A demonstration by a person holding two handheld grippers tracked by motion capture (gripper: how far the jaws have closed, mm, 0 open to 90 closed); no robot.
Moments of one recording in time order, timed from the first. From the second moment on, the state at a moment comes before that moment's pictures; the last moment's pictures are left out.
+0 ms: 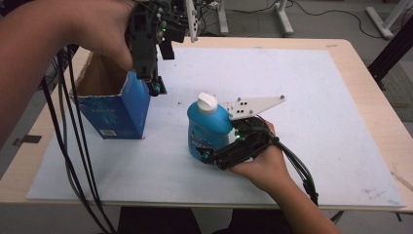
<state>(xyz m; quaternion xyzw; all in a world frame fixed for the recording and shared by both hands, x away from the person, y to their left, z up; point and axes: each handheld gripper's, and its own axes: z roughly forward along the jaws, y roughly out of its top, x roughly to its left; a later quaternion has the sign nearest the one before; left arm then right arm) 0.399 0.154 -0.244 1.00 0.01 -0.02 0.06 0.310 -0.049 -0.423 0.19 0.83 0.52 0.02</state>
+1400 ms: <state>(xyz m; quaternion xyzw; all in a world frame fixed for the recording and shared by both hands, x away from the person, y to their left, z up) 0.400 0.154 -0.249 1.00 0.01 -0.03 0.05 0.304 -0.047 -0.426 0.17 0.83 0.53 0.05</state>
